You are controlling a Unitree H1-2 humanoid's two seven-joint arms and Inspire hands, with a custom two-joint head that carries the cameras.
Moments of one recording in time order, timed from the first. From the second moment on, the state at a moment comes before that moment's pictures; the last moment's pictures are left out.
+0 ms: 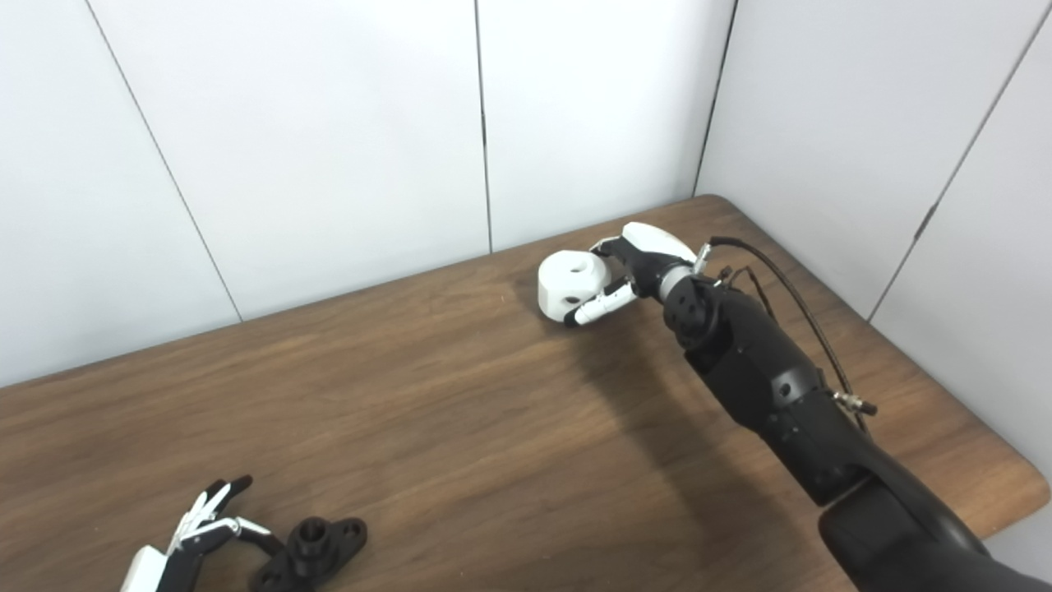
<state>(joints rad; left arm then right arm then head) 0.06 0.19 -0.22 -0.12 0.50 -0.10 -0.06 -0.50 -0.64 0.17 0.24 -0.58 0.43 0.26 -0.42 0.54</state>
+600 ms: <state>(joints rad) 0.06 0.19 -0.22 -0.13 0.50 -0.09 -0.06 -0.51 -0.61 0.18 0.31 -0.63 0.37 0.13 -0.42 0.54</state>
